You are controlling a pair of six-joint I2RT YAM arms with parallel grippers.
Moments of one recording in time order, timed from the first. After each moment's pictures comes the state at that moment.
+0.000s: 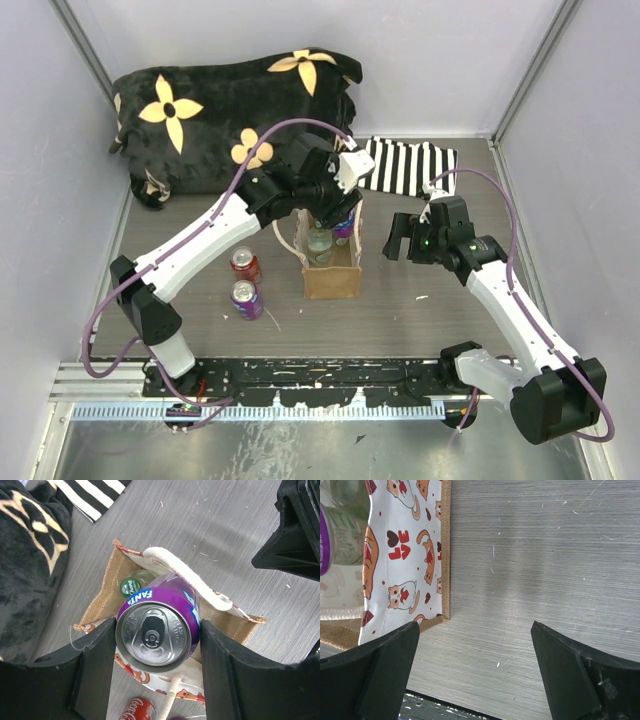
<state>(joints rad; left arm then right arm) -0.85 1.71 1.82 -0.76 0.07 0.24 0.27 1.04 0.89 -0.65 -0.11 0.35</state>
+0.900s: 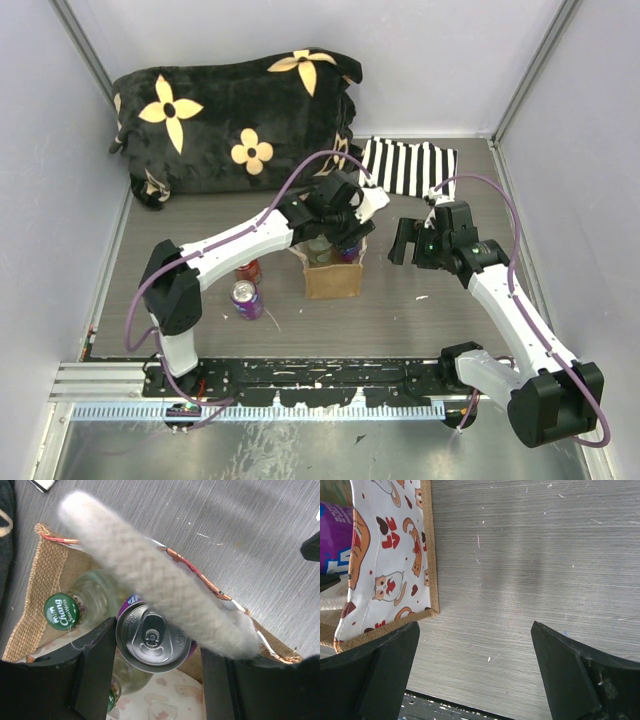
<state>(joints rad) -0.91 1.83 1.61 -0.56 0.00 0.23 0.22 1.02 0.85 -0.67 -0.12 0.34</state>
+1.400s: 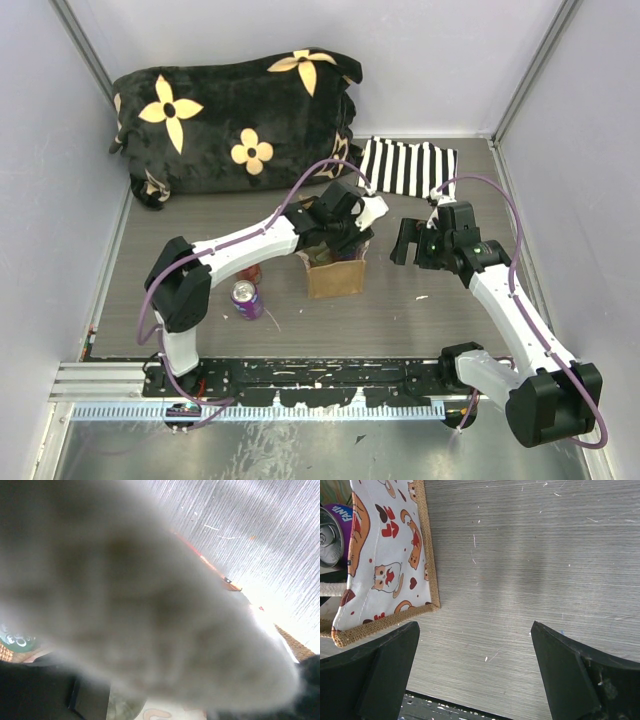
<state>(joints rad) -0.91 1.87 1.52 -0.46 -0.03 0.24 0.19 1.02 0.84 -0.67 -0.14 0.32</state>
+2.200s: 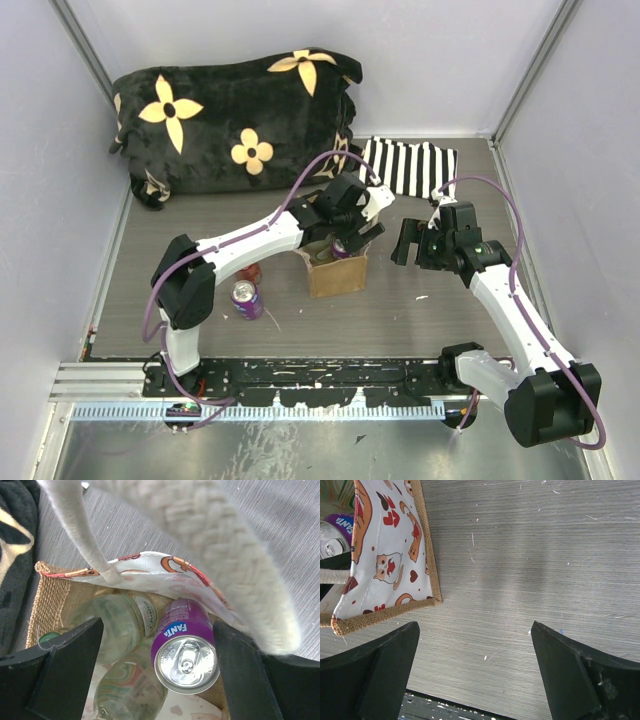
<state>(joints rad) -0.91 1.91 1.60 -0.42 -0.07 0.26 0.18 1.02 0.83 -0.67 -0.15 0.31</state>
